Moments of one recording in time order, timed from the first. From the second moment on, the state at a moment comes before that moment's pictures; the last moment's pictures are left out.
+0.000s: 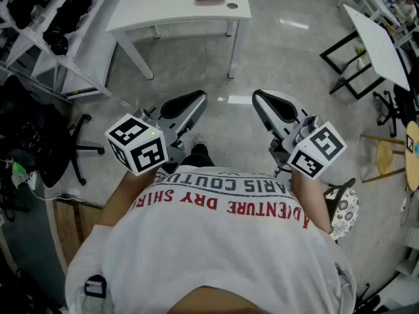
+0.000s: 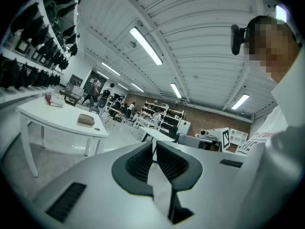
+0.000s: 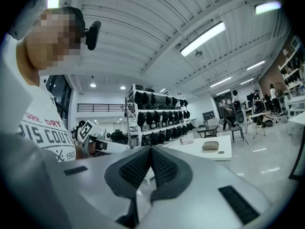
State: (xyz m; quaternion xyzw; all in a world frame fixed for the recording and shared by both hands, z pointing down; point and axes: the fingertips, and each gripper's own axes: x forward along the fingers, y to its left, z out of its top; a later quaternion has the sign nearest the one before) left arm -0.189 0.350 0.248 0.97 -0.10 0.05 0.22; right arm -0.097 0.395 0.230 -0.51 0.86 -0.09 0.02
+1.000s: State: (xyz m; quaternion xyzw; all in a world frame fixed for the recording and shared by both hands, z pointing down) left arm -0.130 0.284 0.277 0.97 -0.07 0.06 0.22; right arm -0.051 0.338 0.260 -0.52 0.85 -0.08 -0.01
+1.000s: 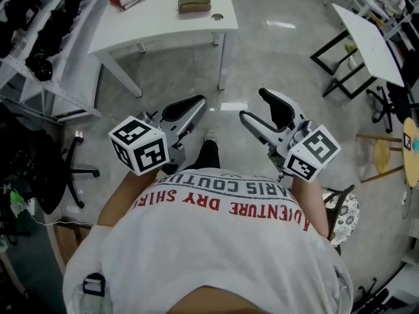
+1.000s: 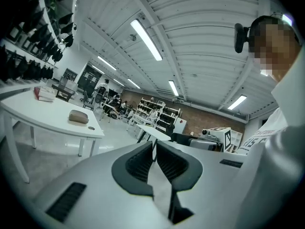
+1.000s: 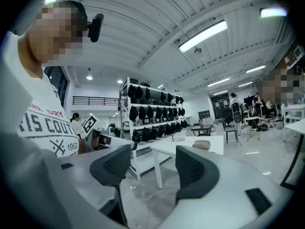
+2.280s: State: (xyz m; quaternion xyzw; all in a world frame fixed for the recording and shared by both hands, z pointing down) left arm 0.007 -0.041 0.303 0.95 -0.09 0.09 0.27; right arm 0.083 0.011 0.275 -0.49 0.86 -0.12 -0.05
